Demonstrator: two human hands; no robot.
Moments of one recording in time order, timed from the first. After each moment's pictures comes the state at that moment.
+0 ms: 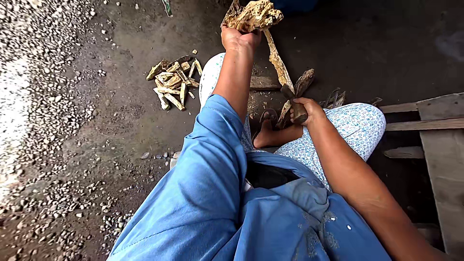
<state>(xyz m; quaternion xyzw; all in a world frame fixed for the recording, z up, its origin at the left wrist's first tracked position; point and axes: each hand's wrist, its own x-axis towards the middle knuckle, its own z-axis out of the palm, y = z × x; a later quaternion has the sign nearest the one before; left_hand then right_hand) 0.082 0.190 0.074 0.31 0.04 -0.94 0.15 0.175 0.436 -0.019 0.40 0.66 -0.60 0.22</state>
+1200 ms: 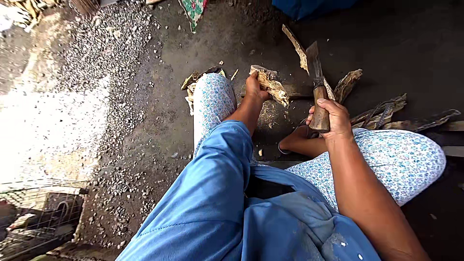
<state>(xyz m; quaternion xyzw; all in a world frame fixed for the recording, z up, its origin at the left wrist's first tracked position) 0.102 0.216 -0.036 0.41 -0.24 -0.88 0.03 0.172 0.441 -0.005 0.17 0.58 -0.78 0.16</state>
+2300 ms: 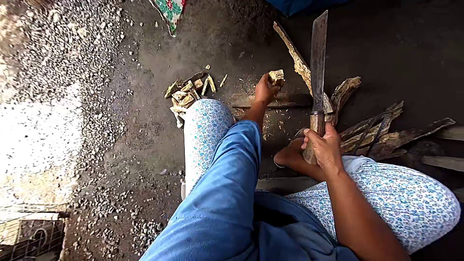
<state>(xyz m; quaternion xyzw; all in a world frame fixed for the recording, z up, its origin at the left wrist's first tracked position) -0.001 0.222 -0.131 0.17 -0.81 -0.55 -0.07 0.150 0.430 -0.038 0.16 0.78 -0.59 0.14</state>
